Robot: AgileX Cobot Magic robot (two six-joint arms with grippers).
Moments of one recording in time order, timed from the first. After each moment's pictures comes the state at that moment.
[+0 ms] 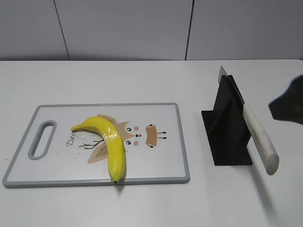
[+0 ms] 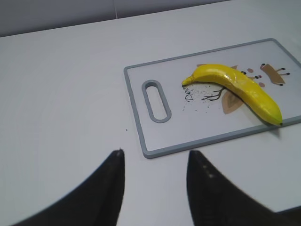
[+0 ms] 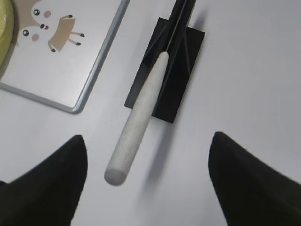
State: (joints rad) left arm -0.17 0.00 -0.49 -0.09 1.08 0.21; right arm 0.51 0.98 -0.81 -0.05 0.82 0.19
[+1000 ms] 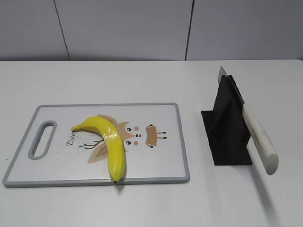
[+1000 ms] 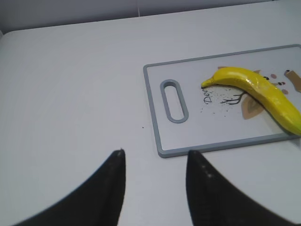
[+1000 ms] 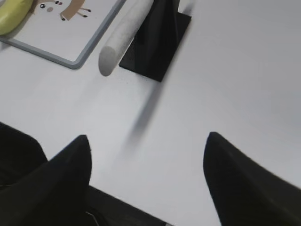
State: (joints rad) left arm -0.06 0.00 -0.49 -0.09 1.08 0.21; right arm 0.51 0.20 -0.50 -0.03 1.05 0.07
